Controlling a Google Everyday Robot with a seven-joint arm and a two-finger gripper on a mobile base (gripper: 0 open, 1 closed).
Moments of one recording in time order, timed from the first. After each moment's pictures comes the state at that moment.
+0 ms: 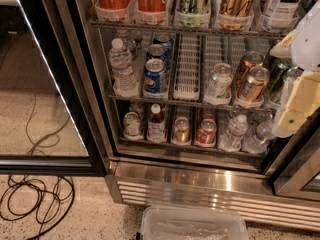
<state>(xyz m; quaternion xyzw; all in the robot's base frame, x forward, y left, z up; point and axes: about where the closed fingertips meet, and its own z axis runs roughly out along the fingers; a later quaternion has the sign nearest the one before) 0.438 -0.217 0.976 -0.60 0.78 -0.03 0.16</state>
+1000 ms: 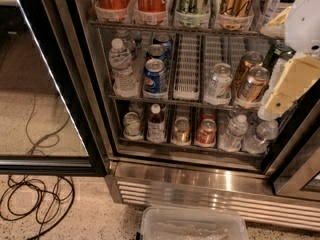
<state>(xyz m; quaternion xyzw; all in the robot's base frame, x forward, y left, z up) 0.453 -0.189 1.007 -0.61 0.76 -0.04 0.23</state>
